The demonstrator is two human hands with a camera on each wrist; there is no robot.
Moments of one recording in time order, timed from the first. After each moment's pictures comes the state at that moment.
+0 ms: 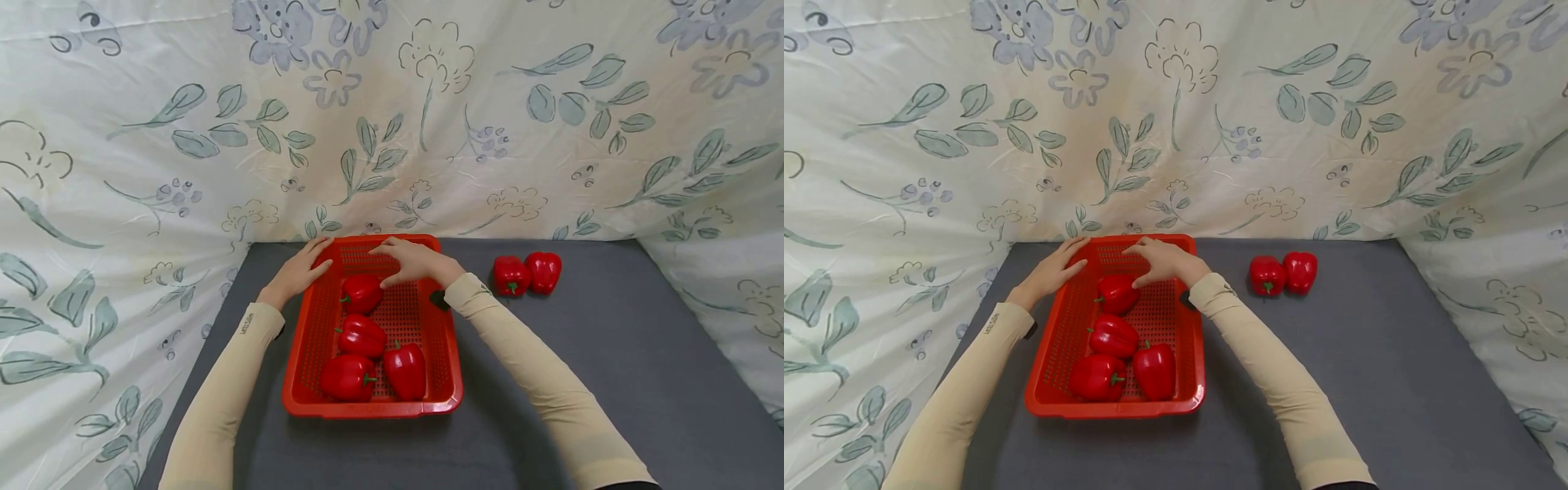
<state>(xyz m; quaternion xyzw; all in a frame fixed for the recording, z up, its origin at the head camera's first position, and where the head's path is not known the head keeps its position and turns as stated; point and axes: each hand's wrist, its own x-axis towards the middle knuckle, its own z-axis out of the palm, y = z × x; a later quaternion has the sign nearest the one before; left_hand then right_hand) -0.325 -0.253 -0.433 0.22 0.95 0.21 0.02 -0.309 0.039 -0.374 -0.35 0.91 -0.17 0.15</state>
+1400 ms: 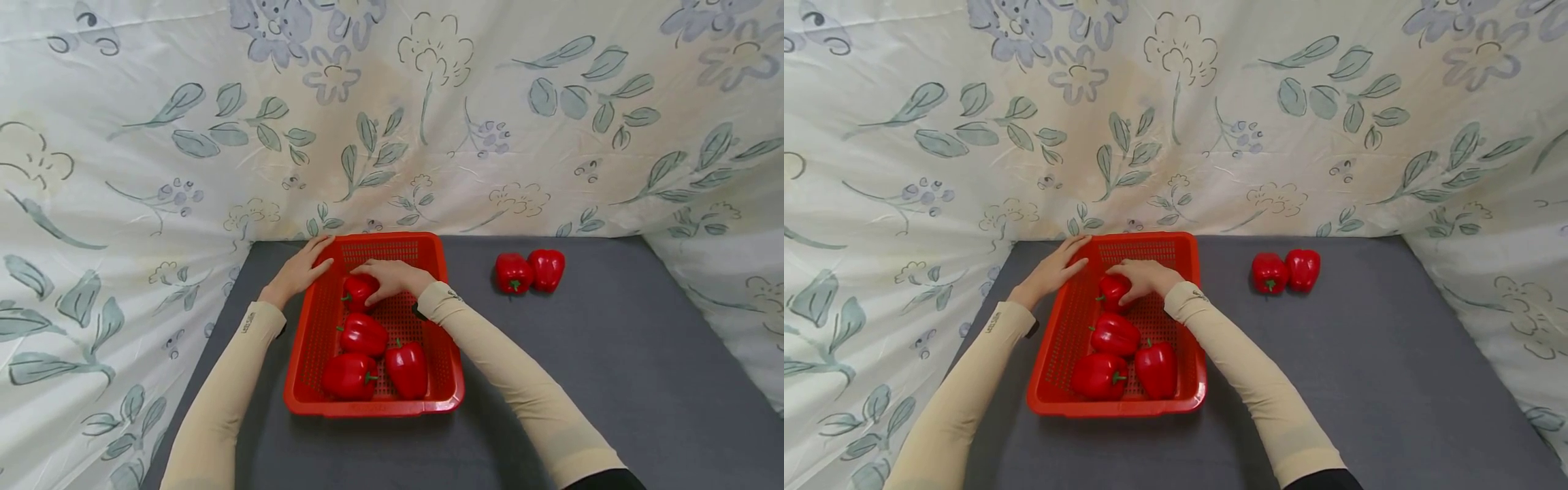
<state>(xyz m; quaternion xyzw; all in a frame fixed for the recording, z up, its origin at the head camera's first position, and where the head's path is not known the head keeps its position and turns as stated) -0.321 -0.255 -0.429 0.22 0.95 0.21 0.03 -0.304 -0.011 -0.414 -0.36 0.91 -0.10 0.19</state>
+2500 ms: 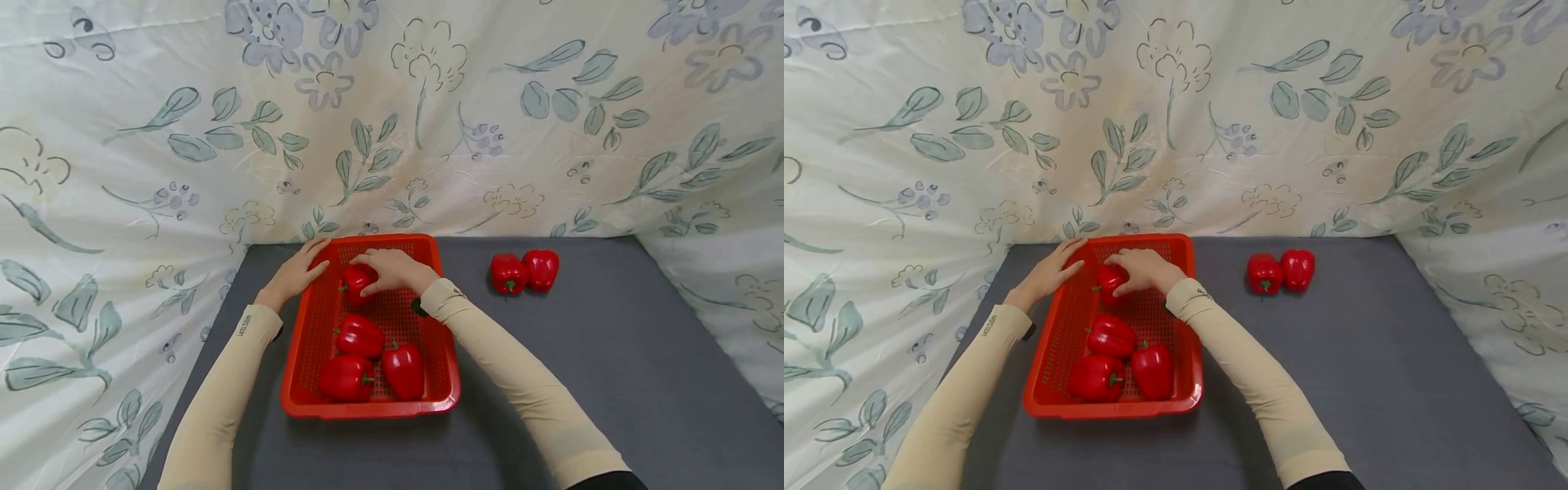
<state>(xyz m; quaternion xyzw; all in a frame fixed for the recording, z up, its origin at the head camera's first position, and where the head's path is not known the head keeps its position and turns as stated) -0.320 -0.256 -0.431 0.22 0.95 0.22 0.03 -0.300 -0.002 -0.391 -0.35 0.93 -0.09 0.11</state>
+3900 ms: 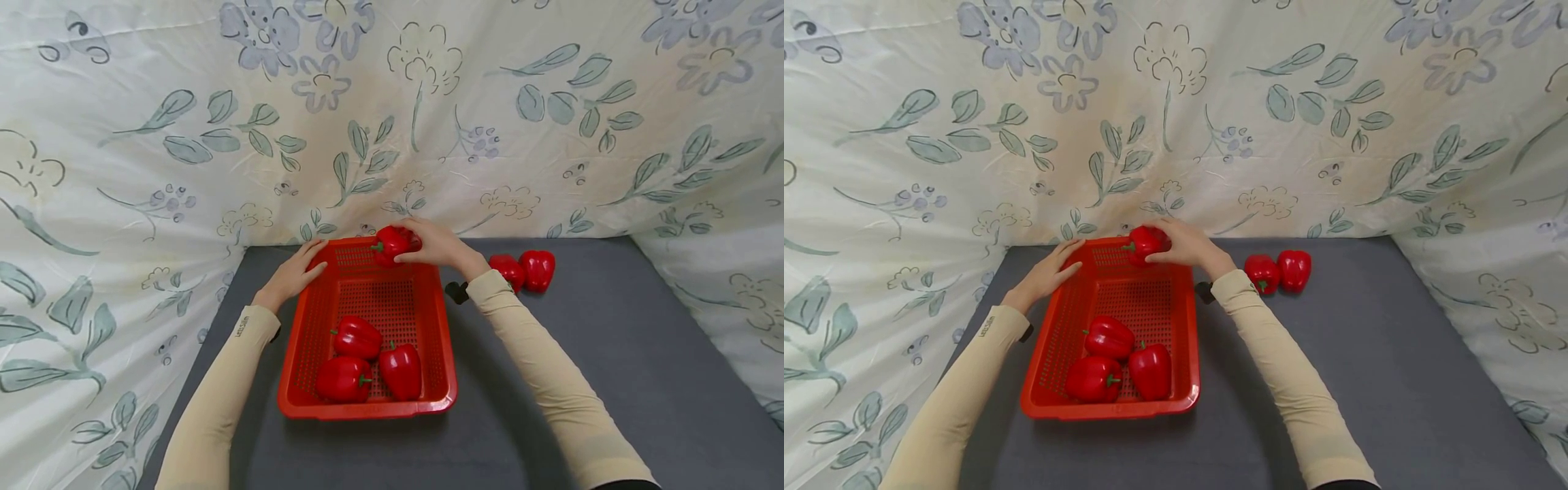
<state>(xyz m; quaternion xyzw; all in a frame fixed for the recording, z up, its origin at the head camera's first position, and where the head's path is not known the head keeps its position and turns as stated) -0.322 -0.258 -0.431 0.22 0.95 0.21 0.03 -0.309 0.084 -0.359 -0.29 0.92 -0.26 0.02</state>
